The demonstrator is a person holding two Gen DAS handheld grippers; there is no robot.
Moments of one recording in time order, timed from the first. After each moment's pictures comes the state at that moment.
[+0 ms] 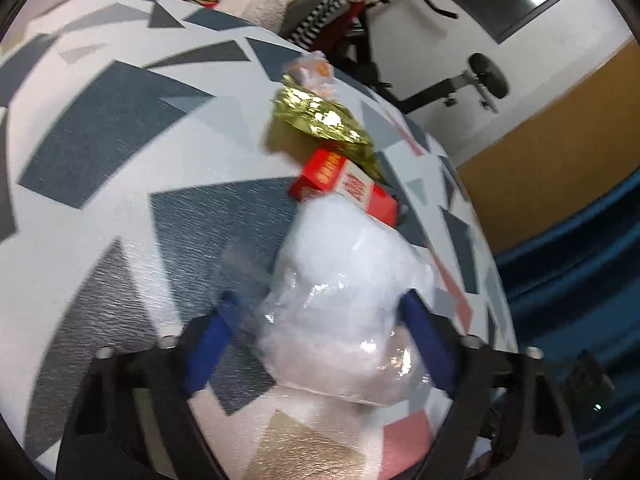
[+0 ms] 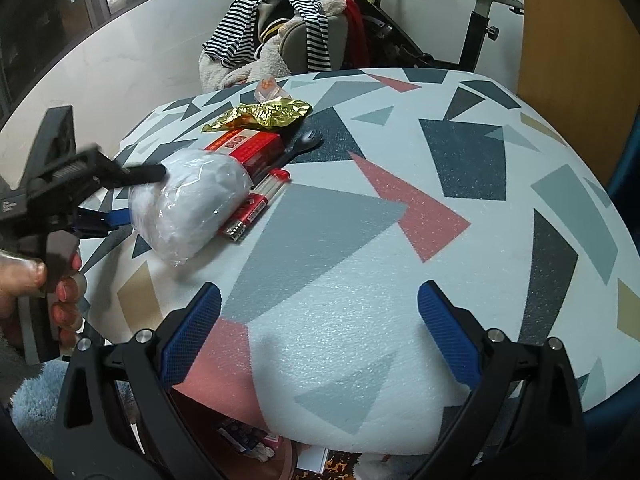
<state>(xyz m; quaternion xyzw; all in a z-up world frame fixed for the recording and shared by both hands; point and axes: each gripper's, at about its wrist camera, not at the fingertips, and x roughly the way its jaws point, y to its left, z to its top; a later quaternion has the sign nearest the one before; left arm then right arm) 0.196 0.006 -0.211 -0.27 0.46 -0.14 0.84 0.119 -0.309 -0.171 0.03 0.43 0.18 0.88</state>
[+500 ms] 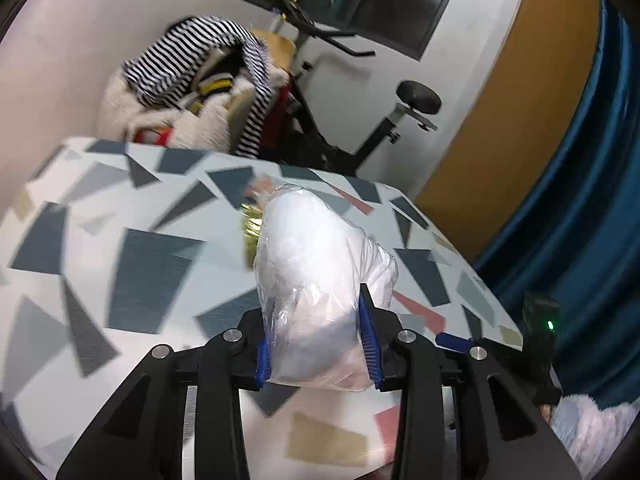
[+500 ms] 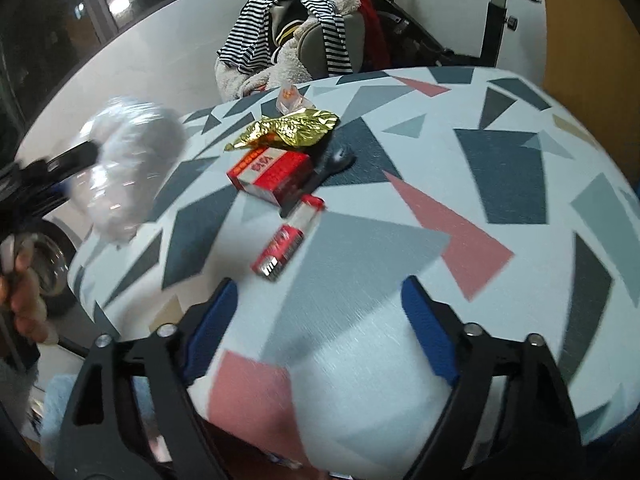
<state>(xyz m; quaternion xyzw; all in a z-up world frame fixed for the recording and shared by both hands) 0.138 0.022 -0.094 -0.13 0.33 -0.16 0.92 0.160 -0.286 -0.163 0.08 0.44 0.22 0.86</state>
